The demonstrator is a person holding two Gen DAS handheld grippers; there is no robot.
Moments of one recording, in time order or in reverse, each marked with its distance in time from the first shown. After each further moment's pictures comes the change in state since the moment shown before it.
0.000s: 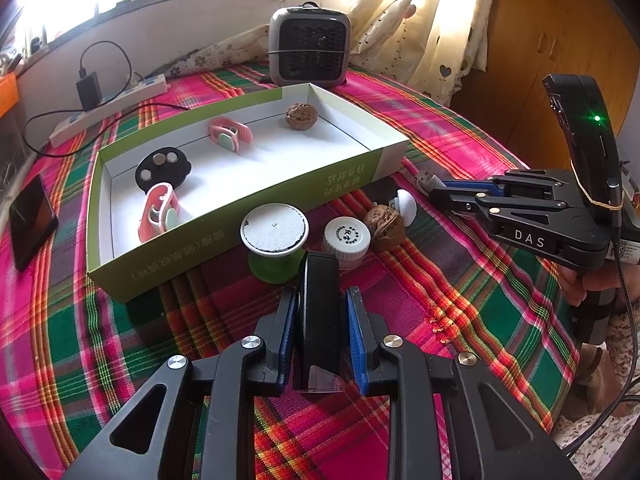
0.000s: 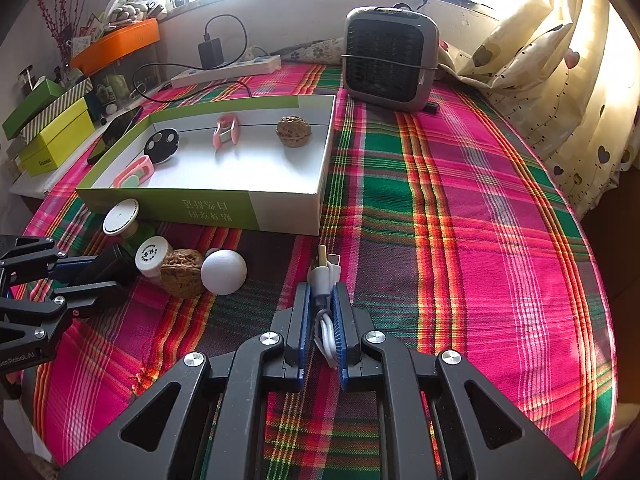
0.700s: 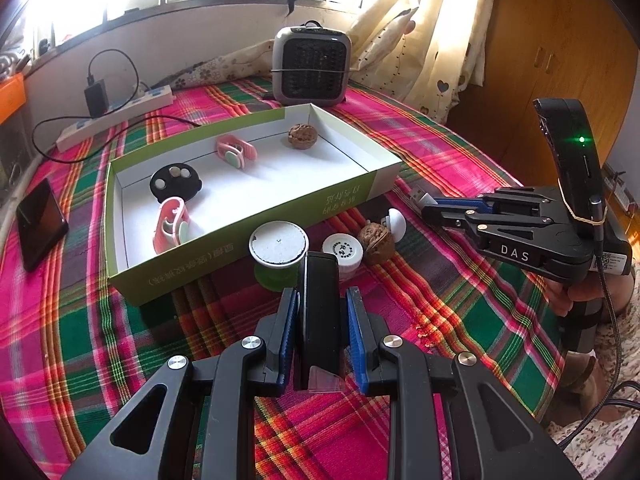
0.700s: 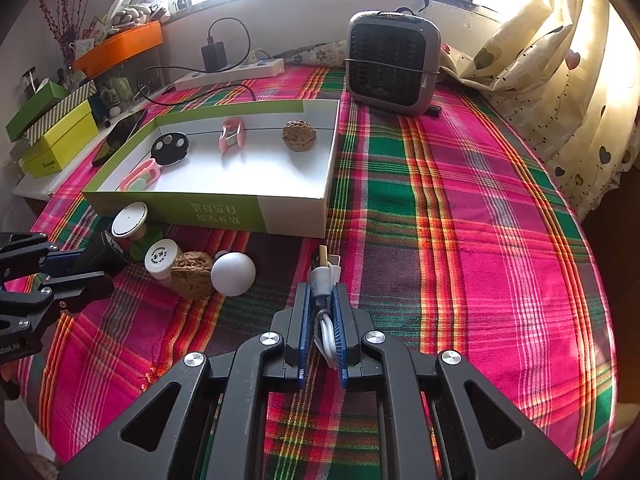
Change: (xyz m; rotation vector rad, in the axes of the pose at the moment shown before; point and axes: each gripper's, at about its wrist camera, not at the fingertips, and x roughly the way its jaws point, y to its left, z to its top) left arm -0.018 0.001 0.005 -0.017 -0.049 -0.013; right arm -0.005 0.002 0.001 0.007 -0.006 0.019
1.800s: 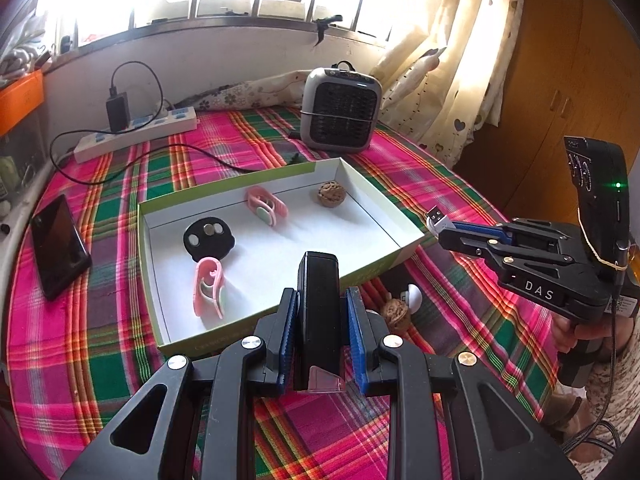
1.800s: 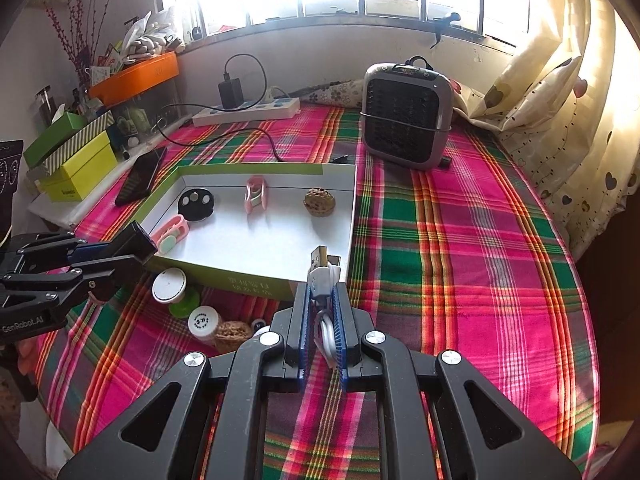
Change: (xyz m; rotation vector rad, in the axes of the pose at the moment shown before) left arm -0.014 0.029 0.044 -0.098 -0.066 0.015; right arm -0.024 0.009 0.041 -0.014 -0.081 0.048
